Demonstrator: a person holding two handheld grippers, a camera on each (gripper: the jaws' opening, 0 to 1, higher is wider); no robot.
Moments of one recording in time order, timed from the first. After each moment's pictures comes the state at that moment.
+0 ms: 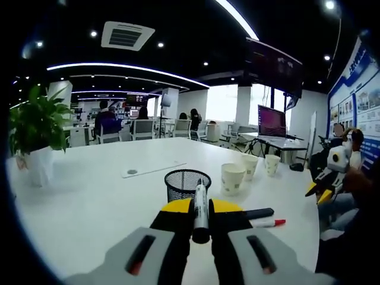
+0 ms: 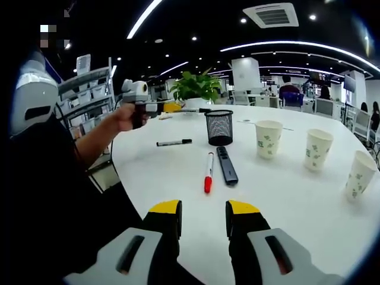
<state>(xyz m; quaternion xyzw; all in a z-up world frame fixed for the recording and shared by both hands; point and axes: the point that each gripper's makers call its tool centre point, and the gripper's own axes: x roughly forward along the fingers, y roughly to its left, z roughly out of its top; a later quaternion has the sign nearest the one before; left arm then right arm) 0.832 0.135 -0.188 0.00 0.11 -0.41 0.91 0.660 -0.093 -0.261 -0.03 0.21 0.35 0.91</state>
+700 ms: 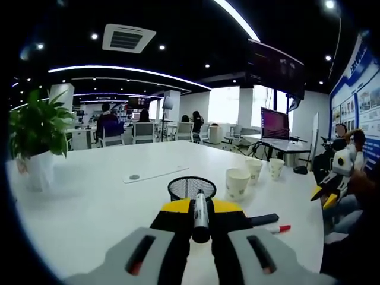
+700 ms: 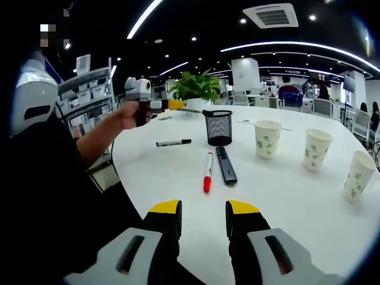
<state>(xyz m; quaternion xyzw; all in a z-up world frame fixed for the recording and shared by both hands) 0.846 0.133 -0.181 0.00 0.10 -0.40 0.91 0.660 -0.095 -0.260 -0.03 0.21 0.35 0.91</state>
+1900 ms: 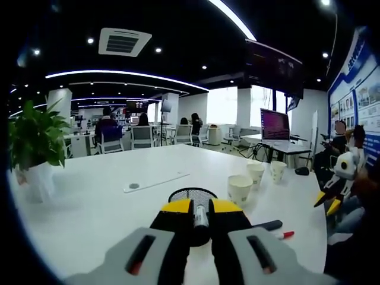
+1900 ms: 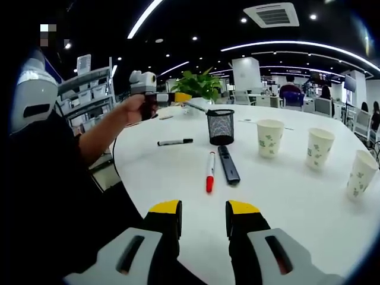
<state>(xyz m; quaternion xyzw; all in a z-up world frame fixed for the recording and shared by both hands) 0.861 0.122 -0.165 0.01 0.09 -0.40 0.91 0.658 -0.090 -0.264 -0.03 0.22 0.35 0.91</state>
